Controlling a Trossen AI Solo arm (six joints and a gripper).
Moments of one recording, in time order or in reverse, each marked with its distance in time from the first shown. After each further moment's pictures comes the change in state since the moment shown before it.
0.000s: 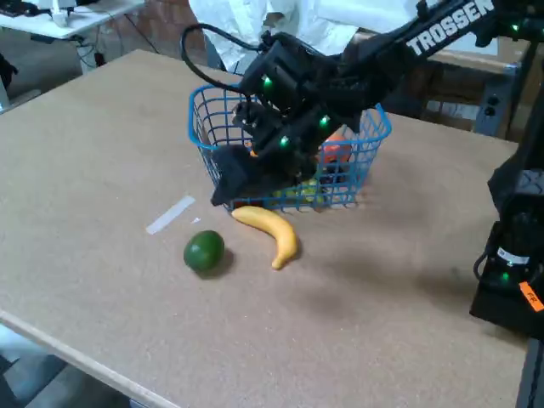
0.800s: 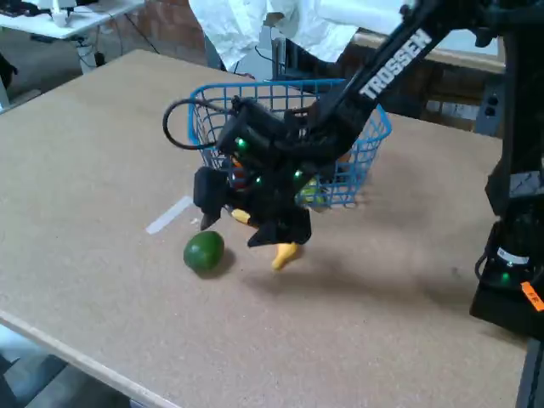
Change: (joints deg) arm 2.6 15.2 0.0 10.4 8.0 38.1
